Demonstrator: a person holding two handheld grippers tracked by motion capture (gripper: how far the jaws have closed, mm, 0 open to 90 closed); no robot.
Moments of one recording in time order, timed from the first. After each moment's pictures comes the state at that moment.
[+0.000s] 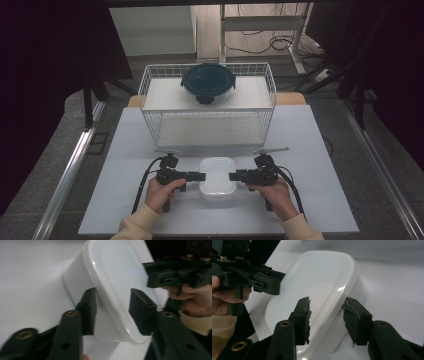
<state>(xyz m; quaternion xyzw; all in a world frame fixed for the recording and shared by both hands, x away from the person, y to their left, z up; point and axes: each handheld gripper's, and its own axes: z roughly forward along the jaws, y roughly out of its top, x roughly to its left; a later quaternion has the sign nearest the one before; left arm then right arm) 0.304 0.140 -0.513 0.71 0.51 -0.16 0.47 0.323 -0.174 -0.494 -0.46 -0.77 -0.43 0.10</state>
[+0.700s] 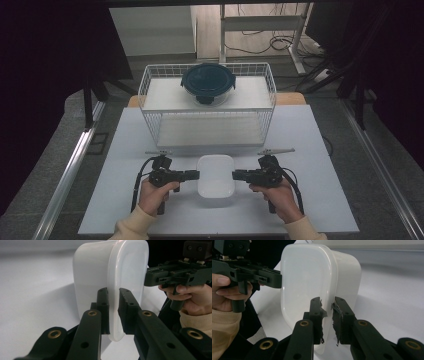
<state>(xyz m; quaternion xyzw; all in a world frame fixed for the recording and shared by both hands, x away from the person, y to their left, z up) 0.286 0.152 -0.487 0.71 0.49 -0.12 0.50 0.310 -0.179 -0.475 -0.43 -0.77 -0.46 0.08</state>
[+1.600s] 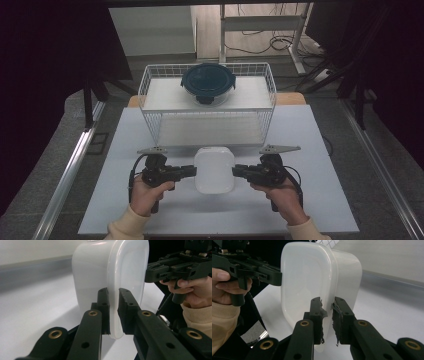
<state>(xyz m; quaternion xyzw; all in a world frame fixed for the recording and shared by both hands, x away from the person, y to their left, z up) 0.270 0.156 -0.447 0.73 0.44 -0.06 0.52 0.293 -0.175 -0.436 -0.38 -0.78 -0.49 0.02</state>
